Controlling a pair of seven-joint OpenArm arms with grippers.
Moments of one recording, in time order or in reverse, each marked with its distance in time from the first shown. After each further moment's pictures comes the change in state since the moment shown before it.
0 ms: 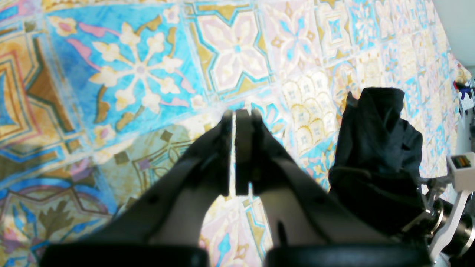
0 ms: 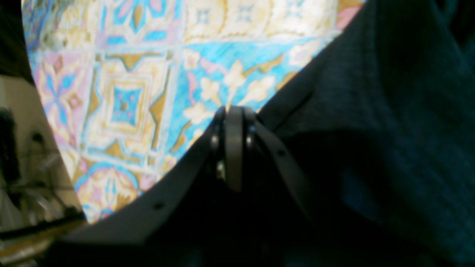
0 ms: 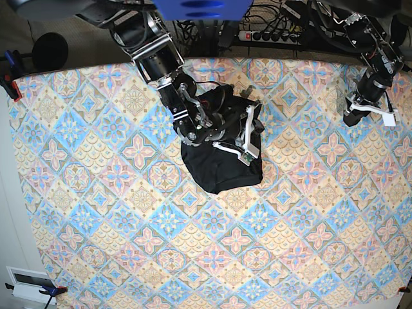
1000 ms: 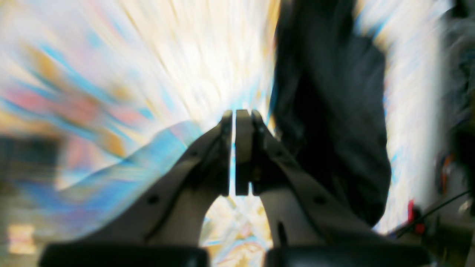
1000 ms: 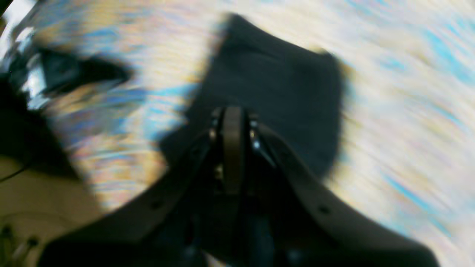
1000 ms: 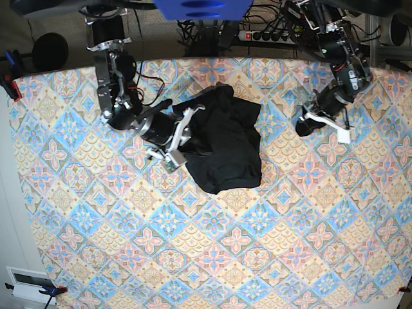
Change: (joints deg) left arm -1.8 4.5 13.5 0.1 0.5 -0.1 -0.8; right arm -14.5 13.5 15.7 37.6 14.7 4.1 -3.5
